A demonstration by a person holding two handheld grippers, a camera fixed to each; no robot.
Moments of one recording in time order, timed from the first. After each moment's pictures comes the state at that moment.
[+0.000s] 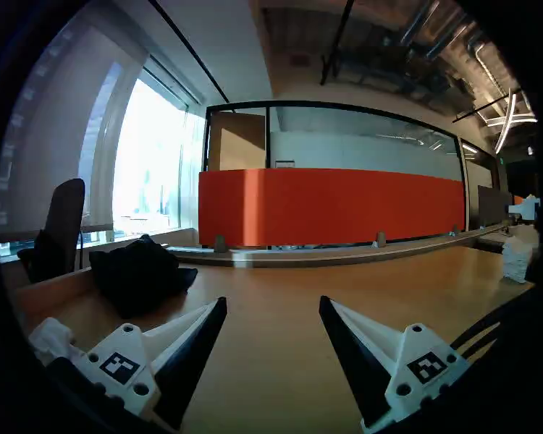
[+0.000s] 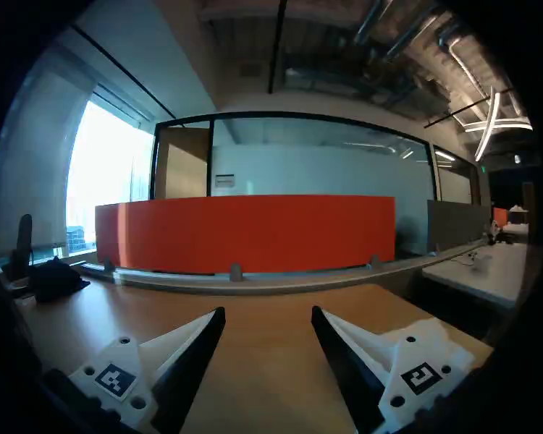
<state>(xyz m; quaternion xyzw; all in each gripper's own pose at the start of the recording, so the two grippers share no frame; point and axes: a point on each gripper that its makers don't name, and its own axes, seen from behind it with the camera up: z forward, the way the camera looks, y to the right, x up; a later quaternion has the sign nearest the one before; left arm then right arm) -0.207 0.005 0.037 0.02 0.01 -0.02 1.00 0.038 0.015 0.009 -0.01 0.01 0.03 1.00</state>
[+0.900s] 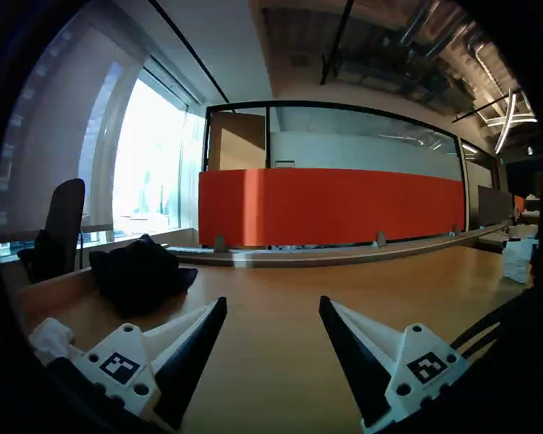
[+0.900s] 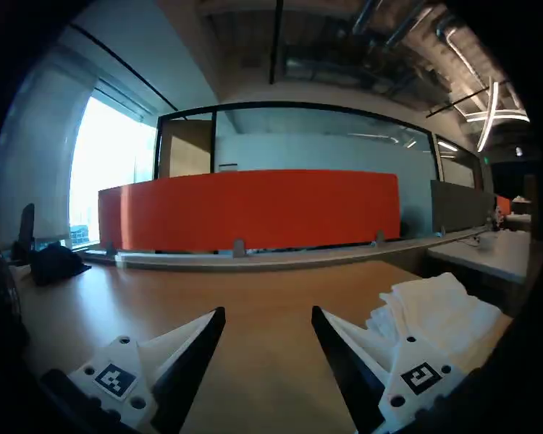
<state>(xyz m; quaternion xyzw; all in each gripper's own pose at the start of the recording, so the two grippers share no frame) -0.208 0.006 0.037 0.02 0.01 -0.02 1.00 -0.039 0.009 0.013 0.00 -0.01 0.03 1.00</state>
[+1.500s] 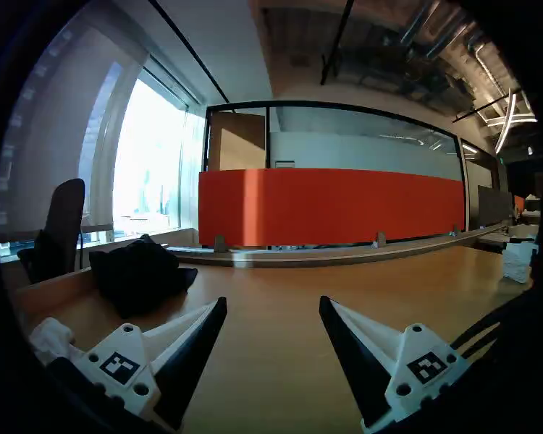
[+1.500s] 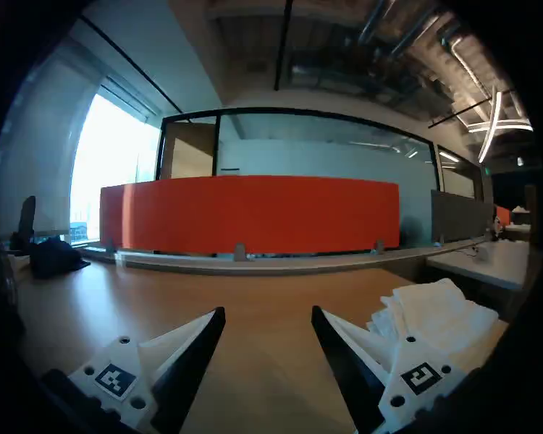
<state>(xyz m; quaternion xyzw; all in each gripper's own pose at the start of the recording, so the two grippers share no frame) -0.208 0.005 0.037 0.02 0.01 -0.02 1.00 -0.036 0.003 0.009 0.00 0.01 0.02 1.00</state>
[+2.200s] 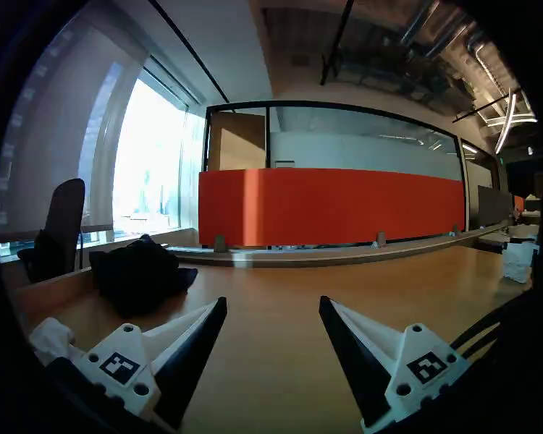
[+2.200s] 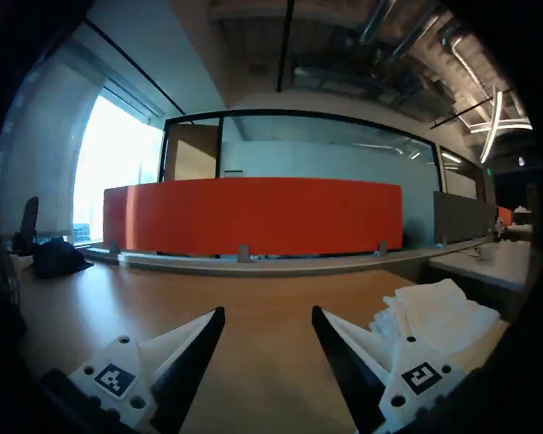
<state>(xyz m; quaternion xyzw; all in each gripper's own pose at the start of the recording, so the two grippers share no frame) -0.207 0.005 0.037 0.02 0.01 -0.02 1.00 -0.034 -0.001 0.005 0.01 0.01 0.02 1.00</state>
